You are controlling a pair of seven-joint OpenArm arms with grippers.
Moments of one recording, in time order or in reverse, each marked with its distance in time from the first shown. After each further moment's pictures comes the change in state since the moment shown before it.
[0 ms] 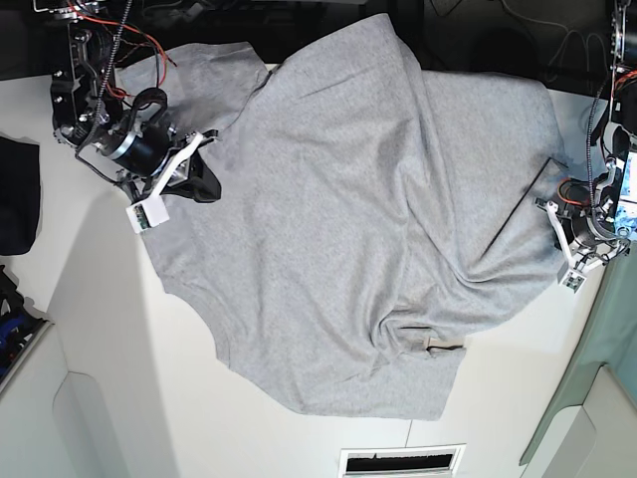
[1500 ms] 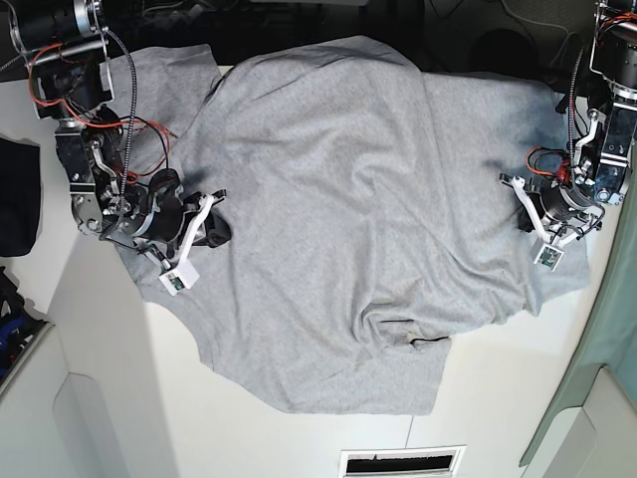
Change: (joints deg) left arm 12.0 2.8 -0.3 14.8 -6.7 0.2 5.1; right arm 24.4 1.8 -13.8 -28.1 -6.6 1.6 1.6
